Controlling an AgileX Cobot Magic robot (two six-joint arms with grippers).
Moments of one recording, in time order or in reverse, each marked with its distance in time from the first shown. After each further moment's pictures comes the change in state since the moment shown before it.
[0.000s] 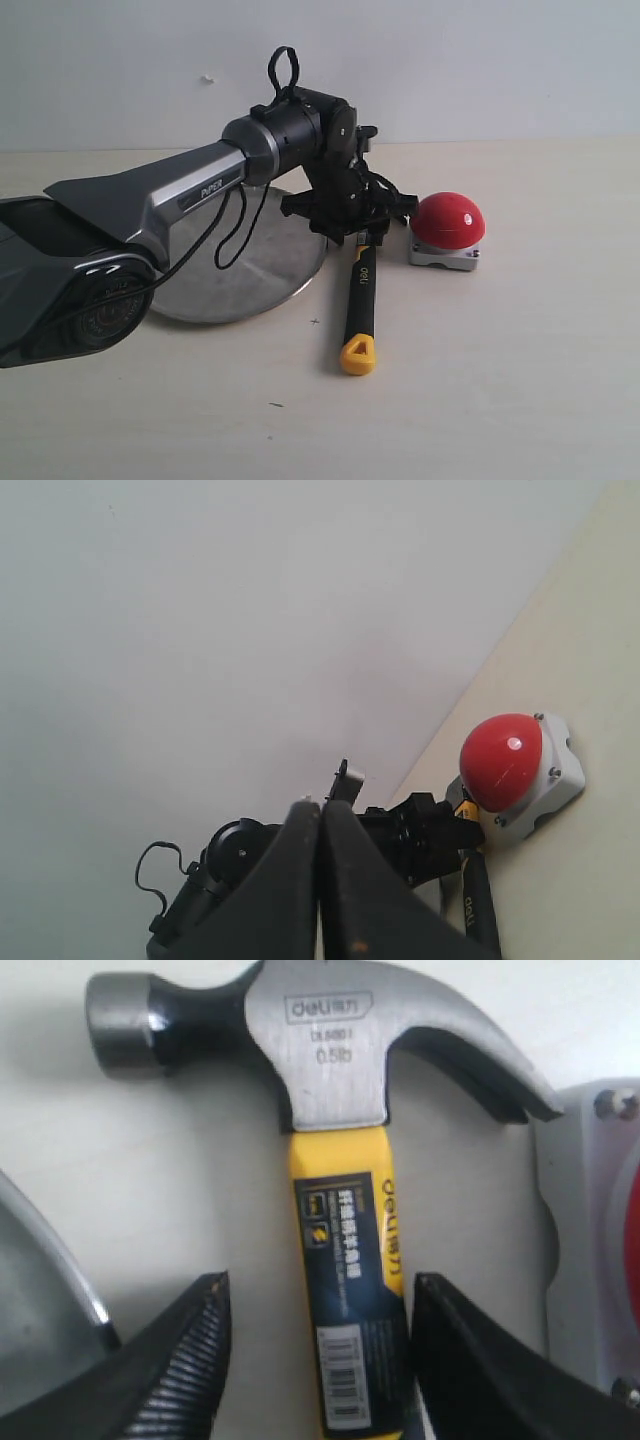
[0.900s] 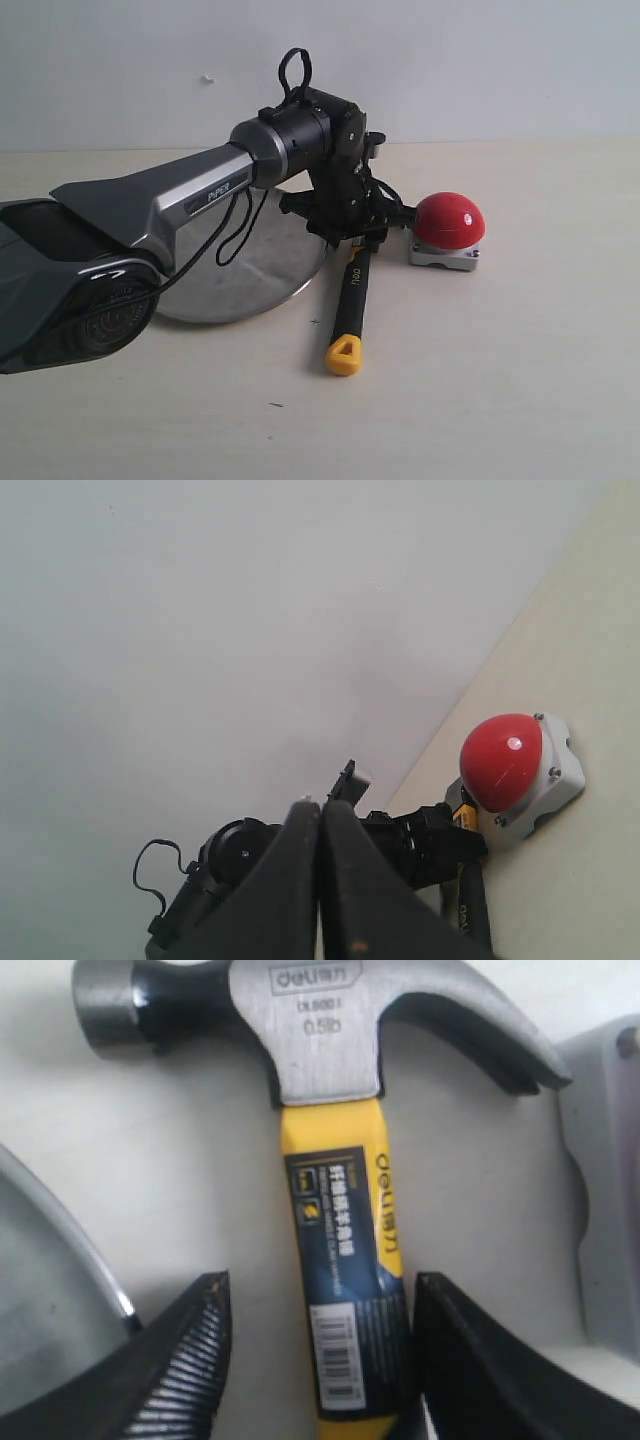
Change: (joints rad) left arm -0.017 0.000 -0.002 0.067 0.050 0.036; right arm 0.000 0.000 0.000 0.000 0.000 0.000
